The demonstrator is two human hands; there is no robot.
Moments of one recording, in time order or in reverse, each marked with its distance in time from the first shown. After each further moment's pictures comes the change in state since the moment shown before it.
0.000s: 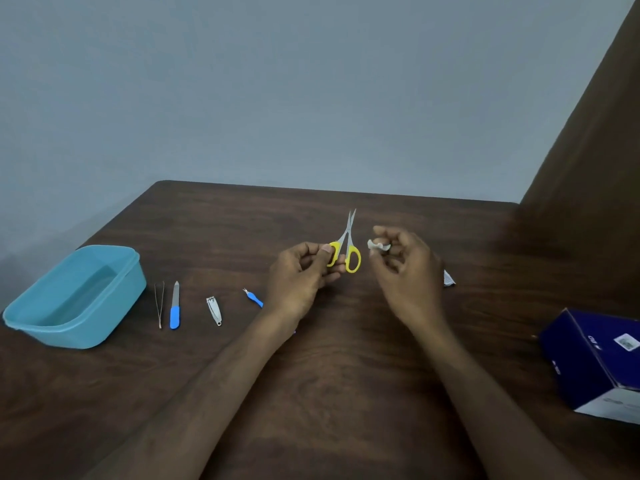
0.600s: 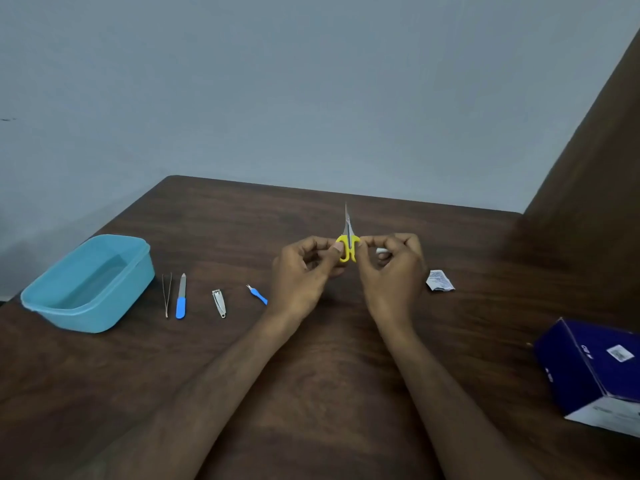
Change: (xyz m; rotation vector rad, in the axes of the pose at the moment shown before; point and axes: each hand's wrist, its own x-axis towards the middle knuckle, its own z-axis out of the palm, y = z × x) left_hand -0.011 0.008 0.005 0.136 0.066 0.198; right_hand -0.009 -0.020 0.025 -0.138 0.180 -0.009
